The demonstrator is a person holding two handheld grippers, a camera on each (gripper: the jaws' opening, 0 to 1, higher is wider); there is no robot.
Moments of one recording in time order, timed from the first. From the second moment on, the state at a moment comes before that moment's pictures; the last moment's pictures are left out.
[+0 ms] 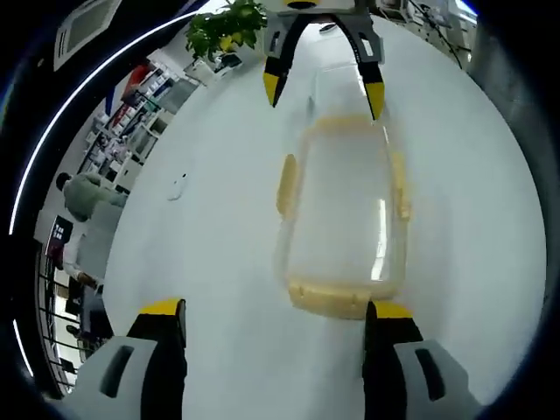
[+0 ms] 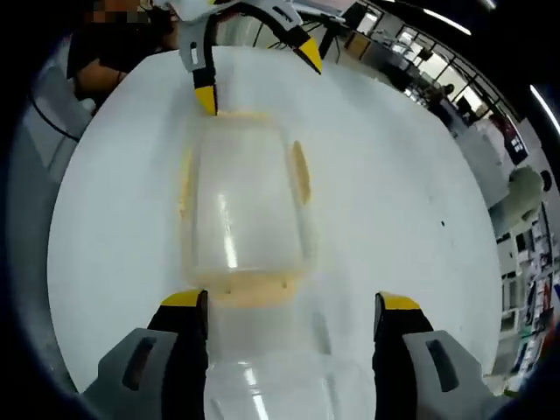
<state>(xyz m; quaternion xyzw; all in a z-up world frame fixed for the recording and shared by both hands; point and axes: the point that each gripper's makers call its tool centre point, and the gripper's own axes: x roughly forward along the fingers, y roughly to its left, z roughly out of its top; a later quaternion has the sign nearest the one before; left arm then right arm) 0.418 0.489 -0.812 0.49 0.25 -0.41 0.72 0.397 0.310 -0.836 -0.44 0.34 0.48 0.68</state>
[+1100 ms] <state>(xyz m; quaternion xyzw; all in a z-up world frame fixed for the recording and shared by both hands) 0.408 0.474 -0.830 0.48 0.30 -0.50 0.66 0.371 0.316 -0.846 -0.40 0.41 0.57 0.60</state>
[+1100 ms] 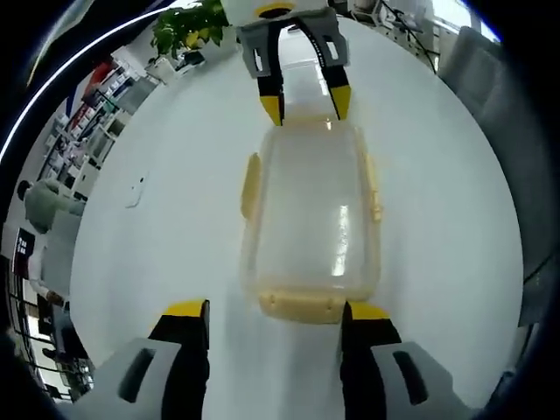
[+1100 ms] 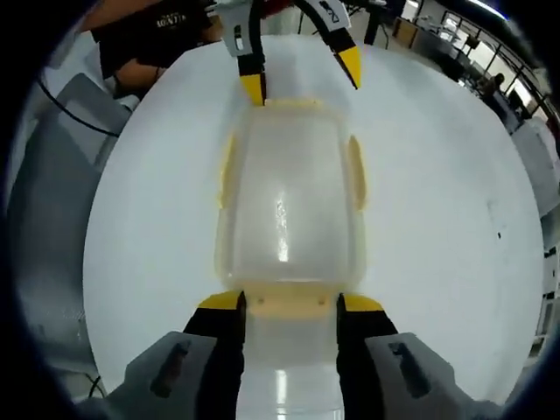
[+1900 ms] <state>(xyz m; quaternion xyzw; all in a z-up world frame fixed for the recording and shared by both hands) 0.394 0.466 -0.839 0.46 0.33 -0.56 0.60 0.374 0.312 -0.846 -0.39 0.41 0.57 0.59</state>
